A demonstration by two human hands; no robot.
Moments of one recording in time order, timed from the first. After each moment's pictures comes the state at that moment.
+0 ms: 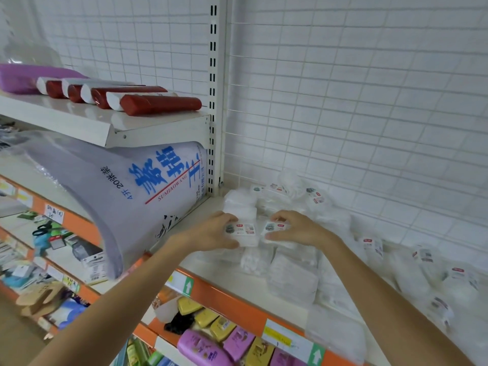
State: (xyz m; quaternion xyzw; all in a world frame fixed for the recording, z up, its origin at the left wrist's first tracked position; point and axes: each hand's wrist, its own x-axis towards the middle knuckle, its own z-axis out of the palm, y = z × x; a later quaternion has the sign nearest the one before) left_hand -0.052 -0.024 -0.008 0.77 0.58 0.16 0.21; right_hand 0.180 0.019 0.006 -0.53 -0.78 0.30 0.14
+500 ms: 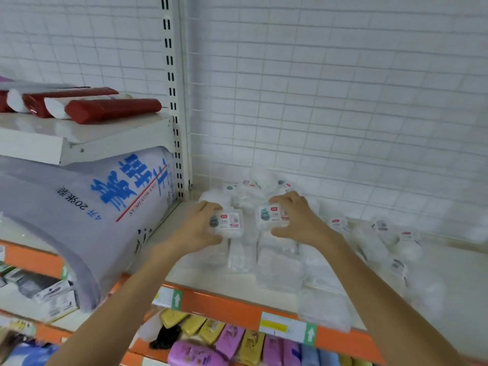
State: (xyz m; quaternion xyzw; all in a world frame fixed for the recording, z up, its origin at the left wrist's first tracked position) left_hand -0.054 -0.004 -0.012 0.80 0.52 0.27 0.15; right_hand 0.194 -0.024 0.025 -0.58 -0.78 0.10 0.20
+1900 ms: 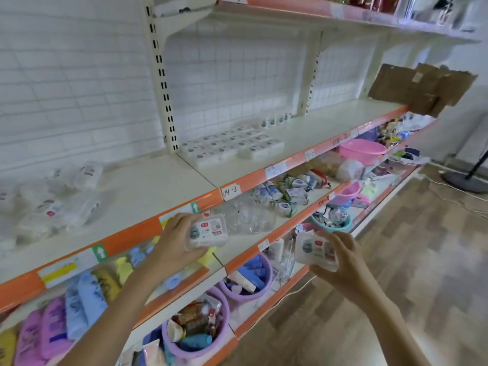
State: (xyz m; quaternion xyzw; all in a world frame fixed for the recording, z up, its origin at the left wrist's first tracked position) left_hand 0.421 -0.316 -0.080 0.93 0.12 0.22 0.25; right_hand 0.581 -0.624 -0.091 -0.88 -0.34 -0.03 0.33
